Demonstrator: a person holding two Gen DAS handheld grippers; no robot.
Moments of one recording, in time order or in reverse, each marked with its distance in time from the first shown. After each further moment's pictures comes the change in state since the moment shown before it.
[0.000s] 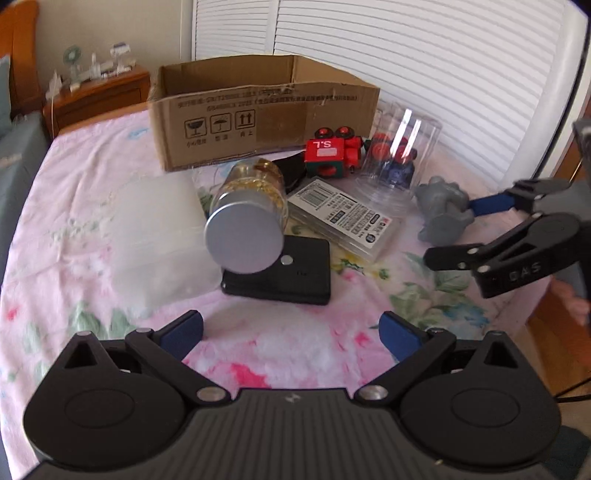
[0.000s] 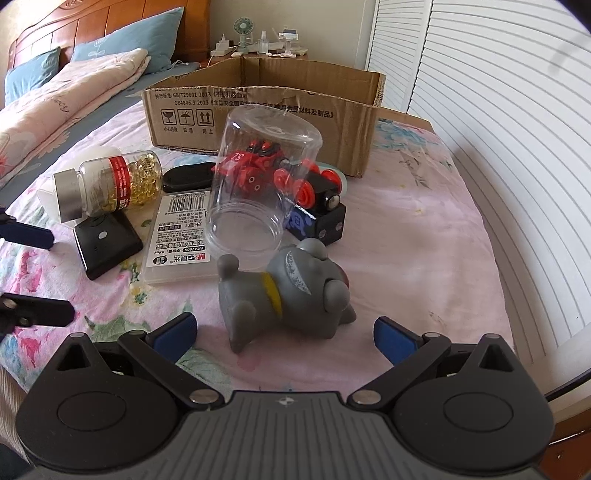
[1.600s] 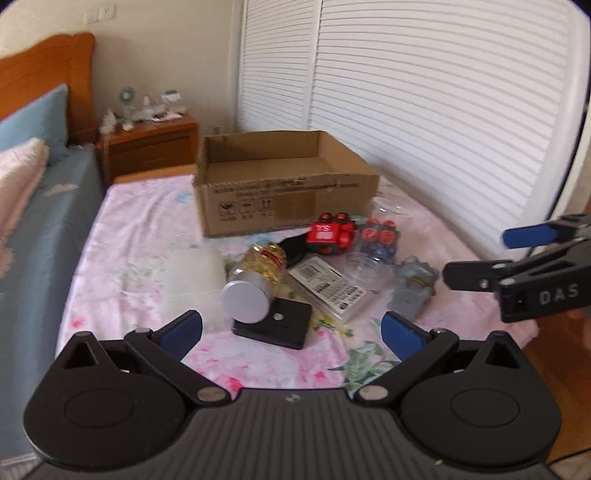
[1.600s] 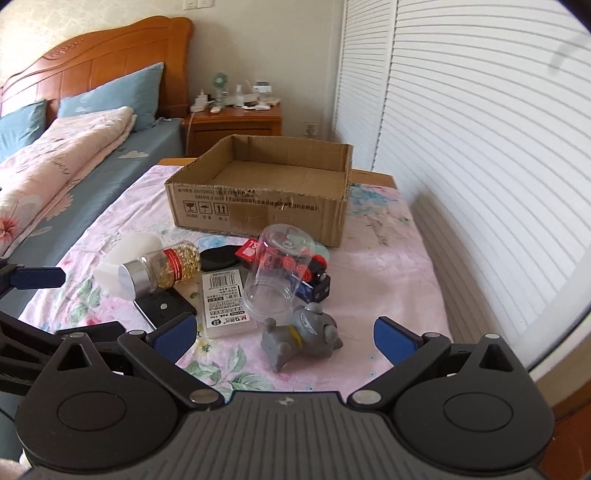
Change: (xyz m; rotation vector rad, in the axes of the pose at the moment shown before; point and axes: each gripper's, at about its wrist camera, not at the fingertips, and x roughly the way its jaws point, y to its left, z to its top) left arm -0.082 -0.029 0.012 -0.120 -0.173 0.101; right arm -0.109 0.023 0.020 0.084 -0.135 -0.055
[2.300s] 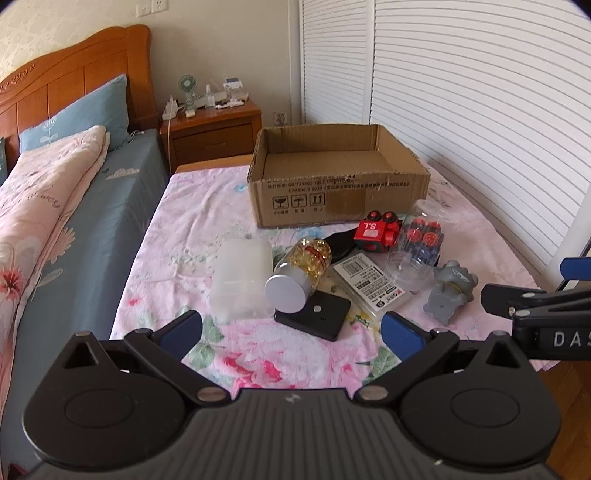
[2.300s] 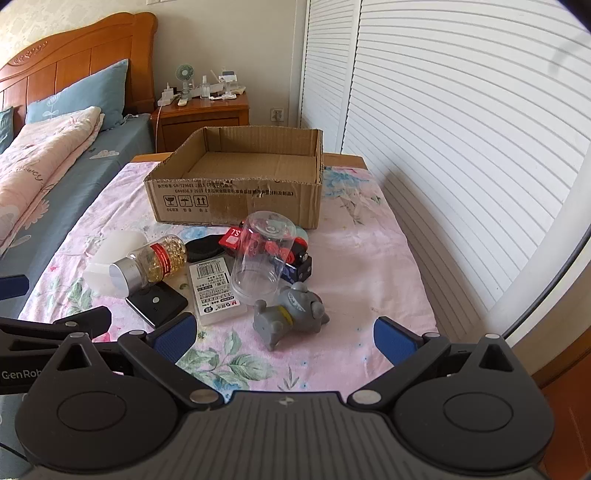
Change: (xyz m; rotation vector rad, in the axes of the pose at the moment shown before) left arm -0.017 -0.025 0.015 -0.047 0.054 0.250; right arm -0.022 0.013 0.002 0.083 0.048 -0.097
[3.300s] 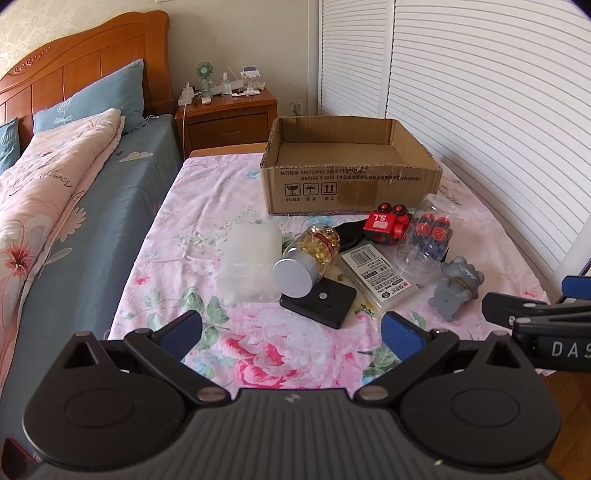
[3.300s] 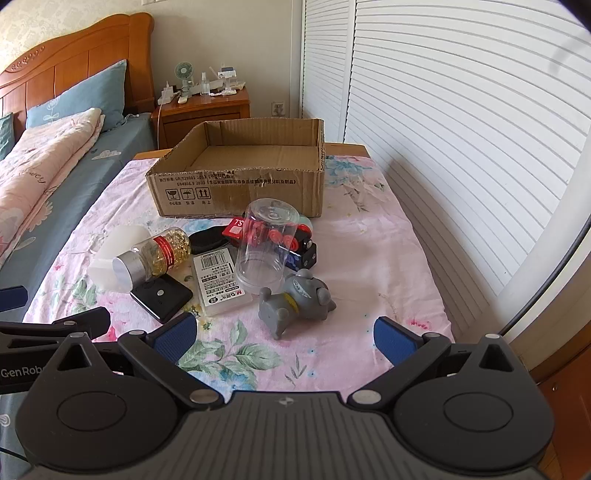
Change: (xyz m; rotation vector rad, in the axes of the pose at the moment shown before) left arm -0.003 0.002 -0.006 -0.061 0.035 0.034; right arm 0.003 -0.005 -0.005 0.039 0.026 0.026
